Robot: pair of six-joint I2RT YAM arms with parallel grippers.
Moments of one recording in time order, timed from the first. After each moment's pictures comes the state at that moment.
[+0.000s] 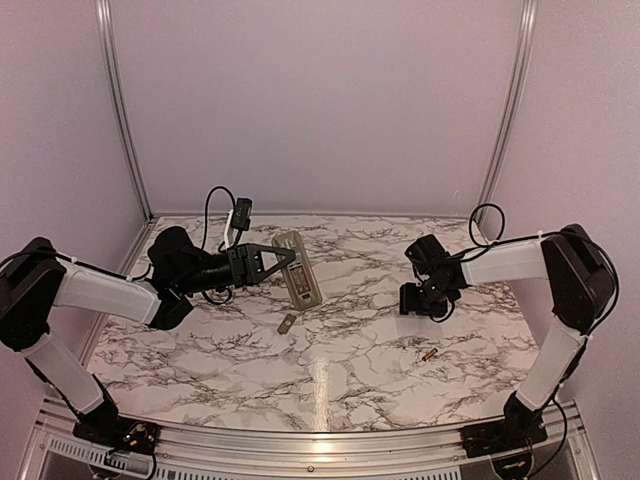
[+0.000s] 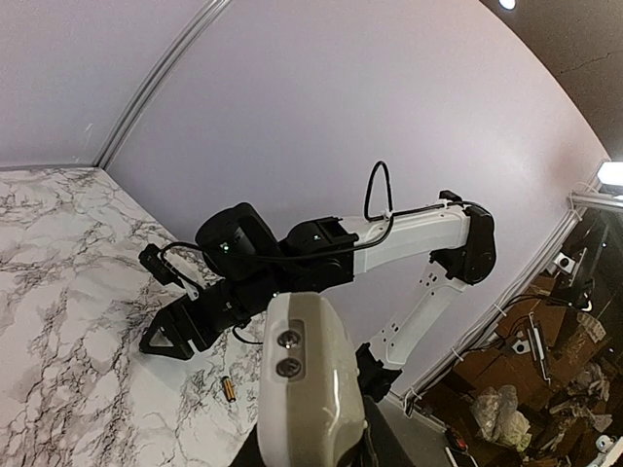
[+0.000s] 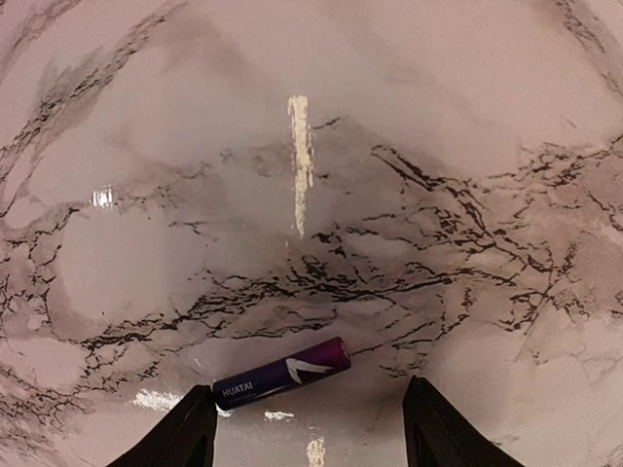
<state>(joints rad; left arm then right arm) -0.71 1.58 0.70 1.12 0.68 -0.86 0.47 1.74 0.96 -0.40 0.11 0.53</state>
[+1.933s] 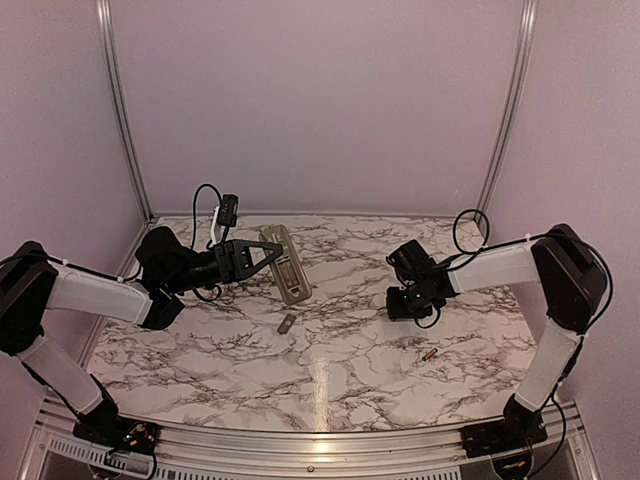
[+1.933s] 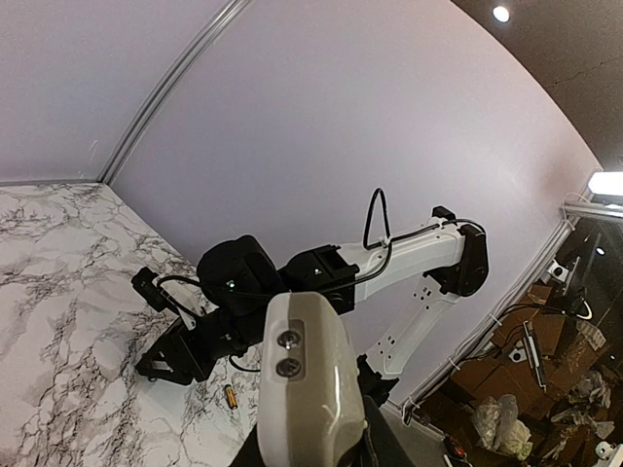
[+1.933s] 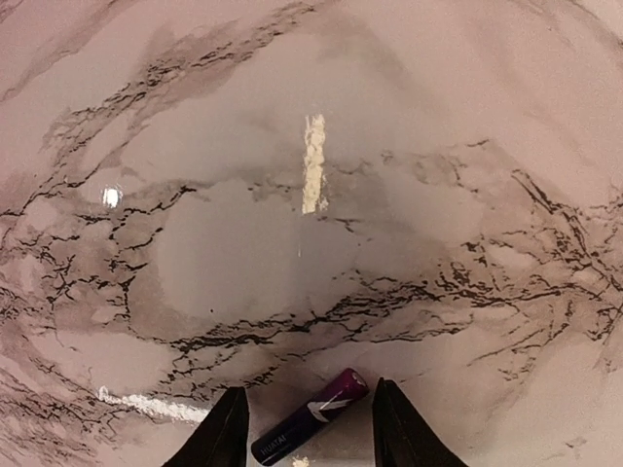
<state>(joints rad) -0.66 1.54 0.65 1.17 0.70 -0.89 0.59 1.78 0.97 -0.30 0.15 0.53</state>
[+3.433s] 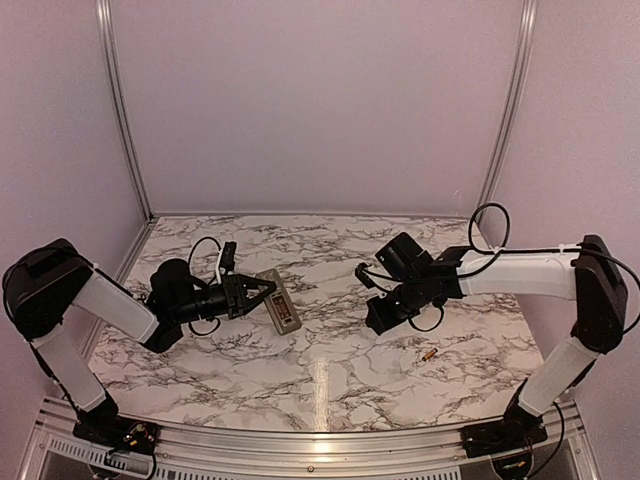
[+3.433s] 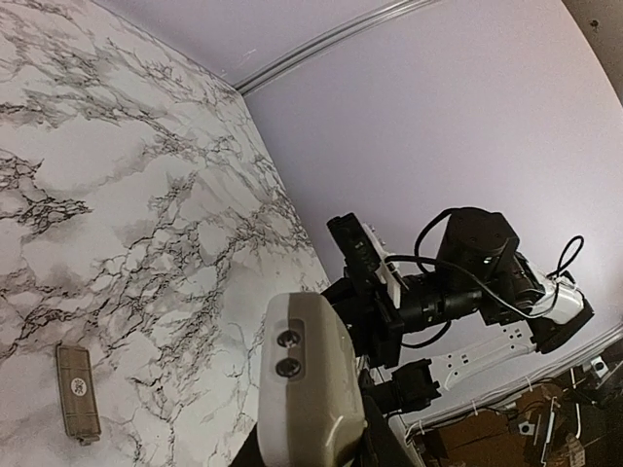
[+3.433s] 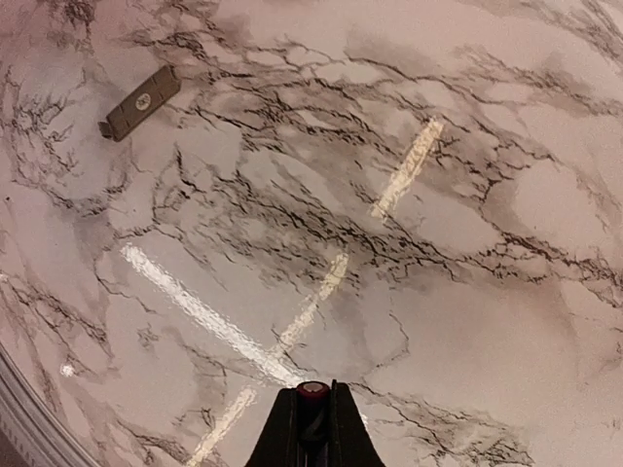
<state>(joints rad) -0.64 1.65 0.49 1.13 0.55 -1.04 0.76 1.61 1.00 -0.48 -0.09 0.26</state>
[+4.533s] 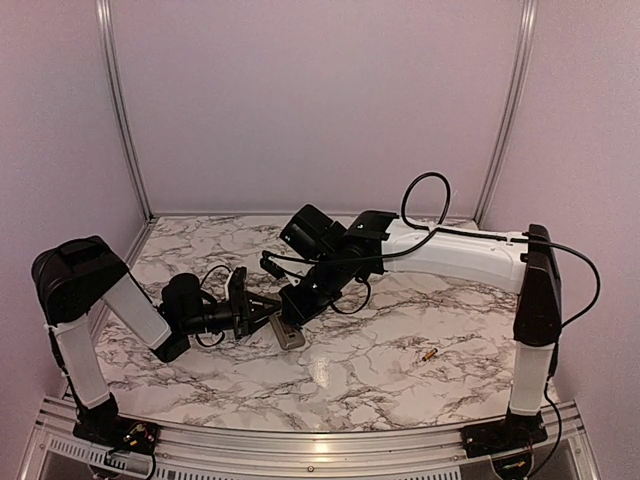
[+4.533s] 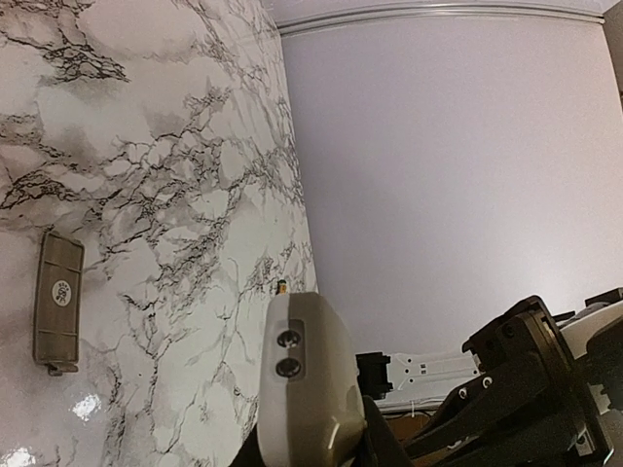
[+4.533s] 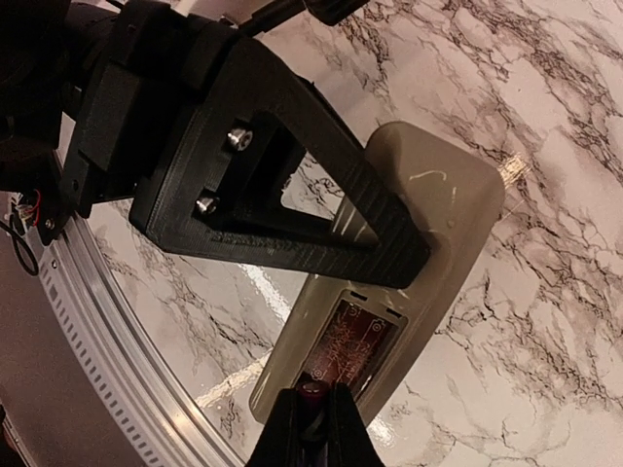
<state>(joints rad) -0.65 1.87 0.47 1.31 0.61 -1.34 1.05 1.96 1.75 -0.83 -0.20 0.28</state>
